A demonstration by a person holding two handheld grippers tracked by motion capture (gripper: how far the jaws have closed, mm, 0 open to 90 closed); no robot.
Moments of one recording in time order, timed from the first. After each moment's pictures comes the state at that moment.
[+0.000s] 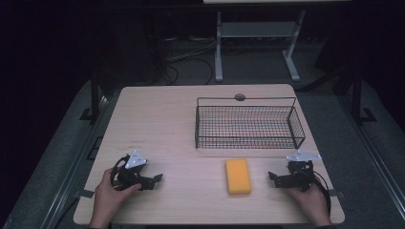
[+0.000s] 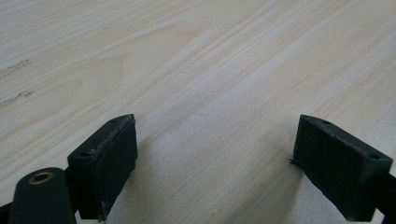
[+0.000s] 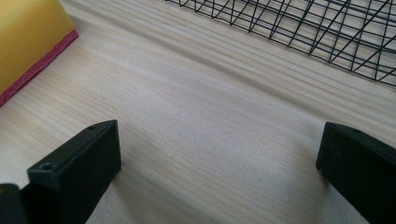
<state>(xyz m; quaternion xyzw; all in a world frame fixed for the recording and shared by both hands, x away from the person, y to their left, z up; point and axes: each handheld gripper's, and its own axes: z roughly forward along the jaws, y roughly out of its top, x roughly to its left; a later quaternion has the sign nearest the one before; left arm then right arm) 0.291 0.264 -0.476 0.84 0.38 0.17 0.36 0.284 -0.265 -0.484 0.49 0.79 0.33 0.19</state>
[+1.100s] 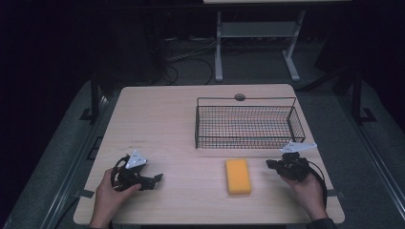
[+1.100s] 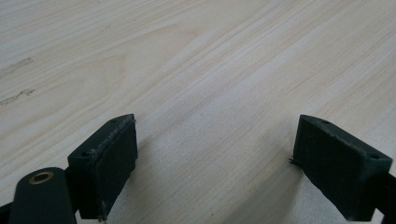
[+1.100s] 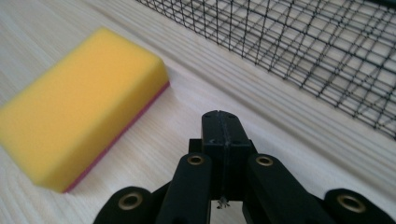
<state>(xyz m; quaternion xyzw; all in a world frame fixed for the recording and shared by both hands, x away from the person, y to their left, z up) 0.291 0.264 -0.475 0.84 0.38 0.17 0.36 0.295 -0.244 -0.444 0.43 0.82 0.36 0.11</state>
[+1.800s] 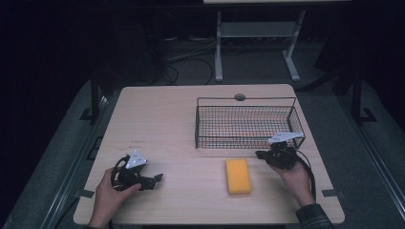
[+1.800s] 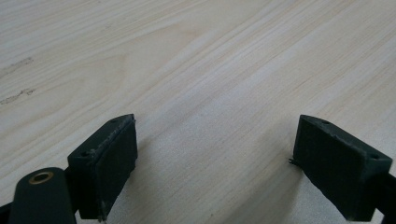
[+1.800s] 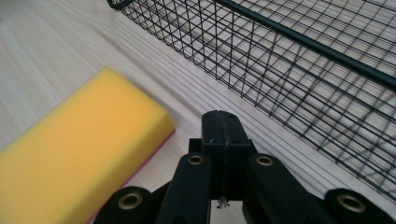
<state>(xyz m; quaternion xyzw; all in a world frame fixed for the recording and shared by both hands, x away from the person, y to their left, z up) 0.291 0.263 -0.475 0.83 0.38 0.17 0.36 0.327 -0.218 -0.438 0.40 0.83 0.37 0.11</state>
